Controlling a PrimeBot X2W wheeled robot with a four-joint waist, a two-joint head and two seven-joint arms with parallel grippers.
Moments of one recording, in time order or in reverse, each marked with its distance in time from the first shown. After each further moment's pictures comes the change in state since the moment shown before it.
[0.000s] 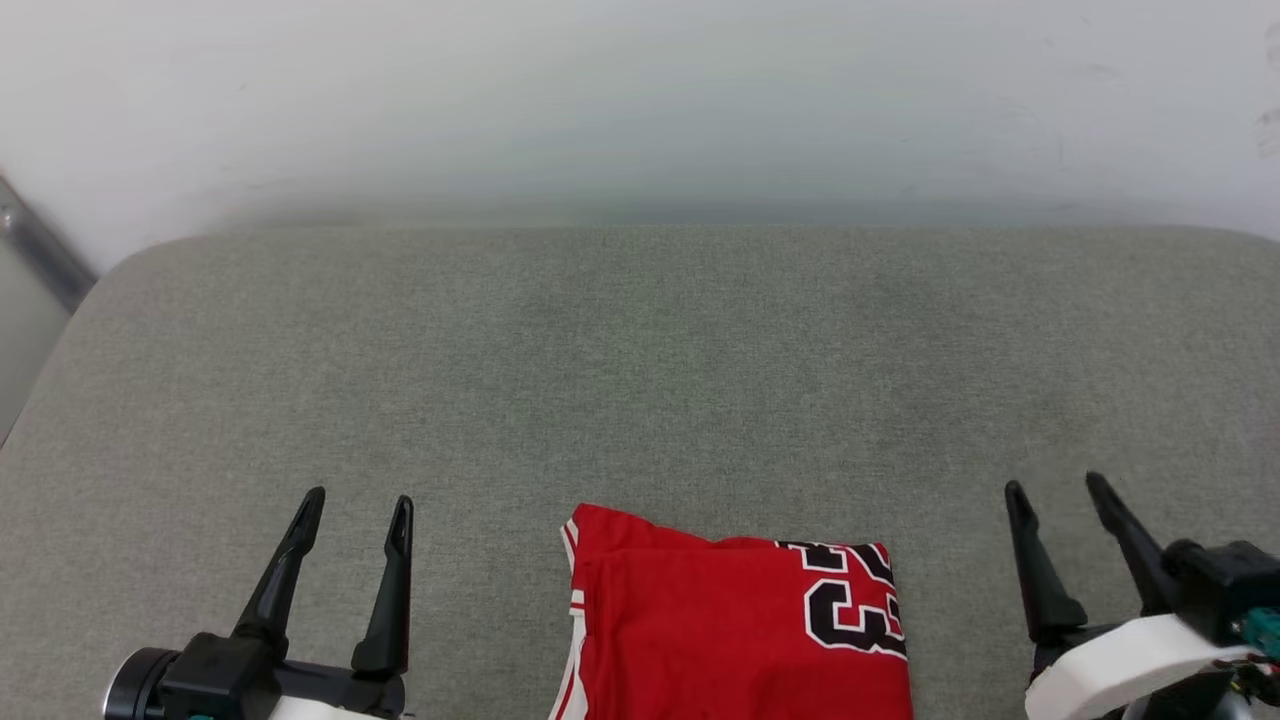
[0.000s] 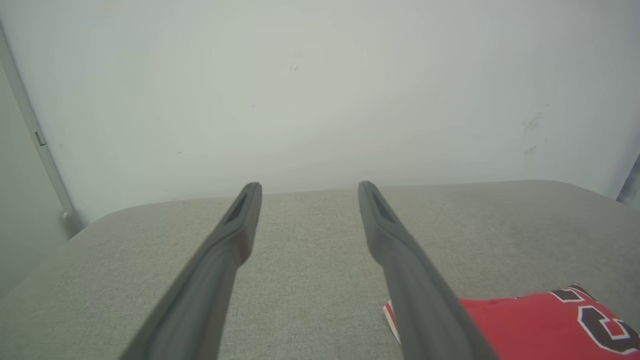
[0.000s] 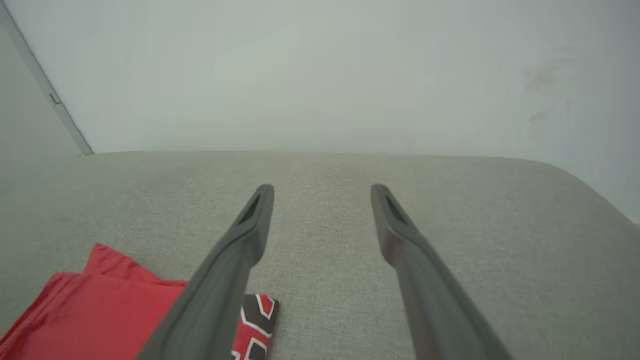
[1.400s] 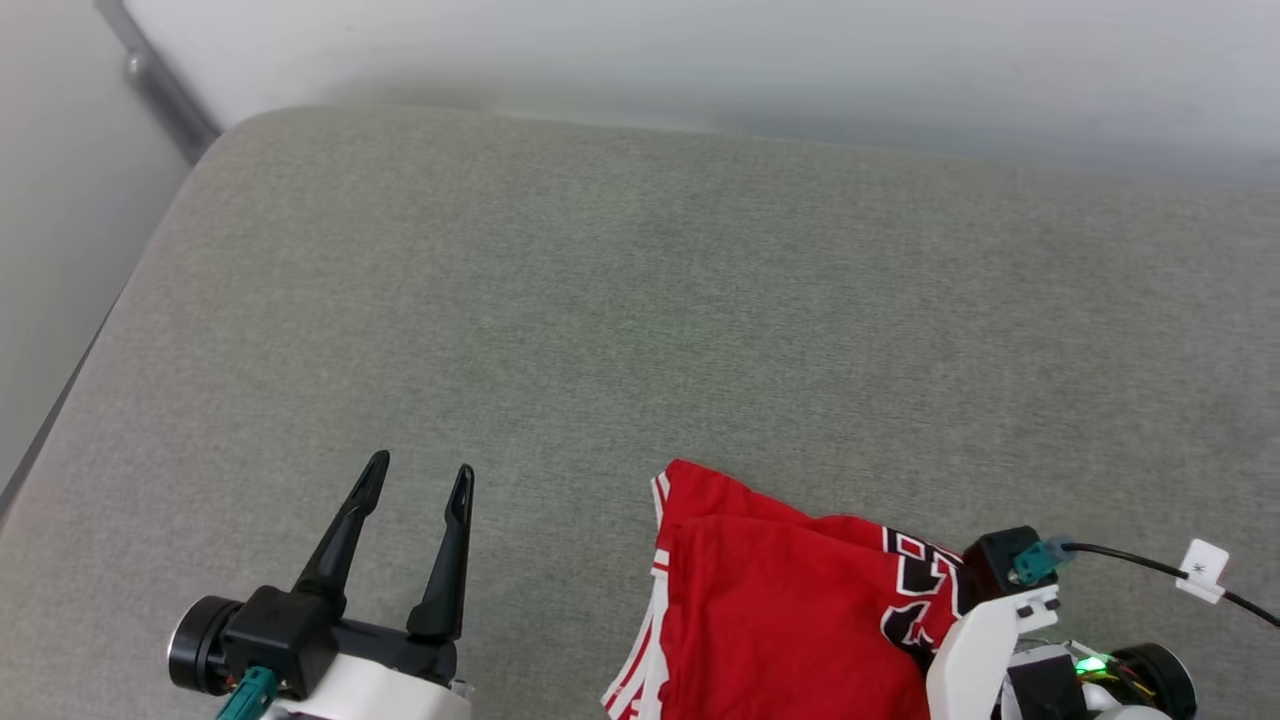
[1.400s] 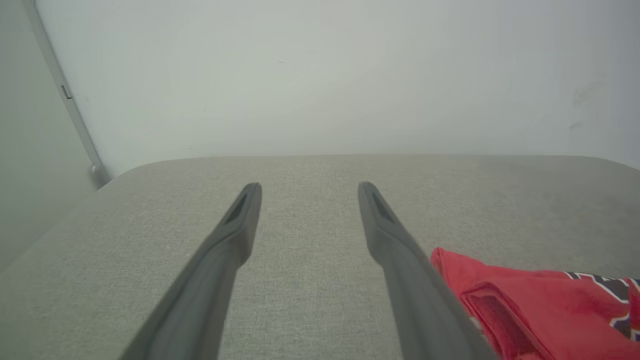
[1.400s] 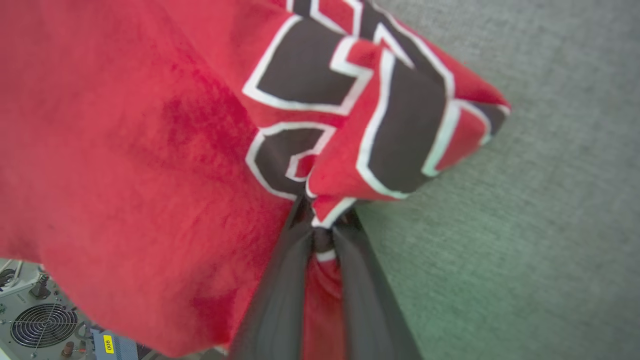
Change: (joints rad) left arm -0.097 0.008 -0.093 0.062 -0.018 0.000 0.000; right arm -0.082 0.002 0.152 0.168 0.032 -0.002 0.820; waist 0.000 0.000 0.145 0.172
